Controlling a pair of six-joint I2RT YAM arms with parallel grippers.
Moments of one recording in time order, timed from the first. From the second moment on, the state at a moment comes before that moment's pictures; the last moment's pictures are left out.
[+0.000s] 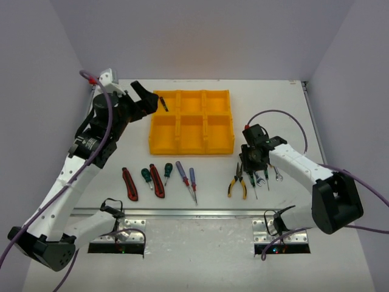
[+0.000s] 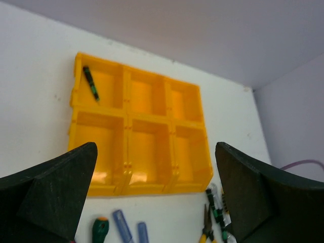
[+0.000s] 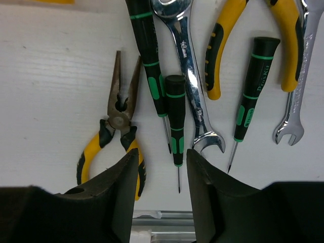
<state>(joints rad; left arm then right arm) -0.35 1.04 1.22 -0.38 -0.20 -0.59 0.41 1.35 0.80 -0.66 0.15 0.33</state>
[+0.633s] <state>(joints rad) -0.35 0.93 0.86 -0.52 -0.15 -0.48 0.36 1.56 0.75 -0.58 0.16 0.29</state>
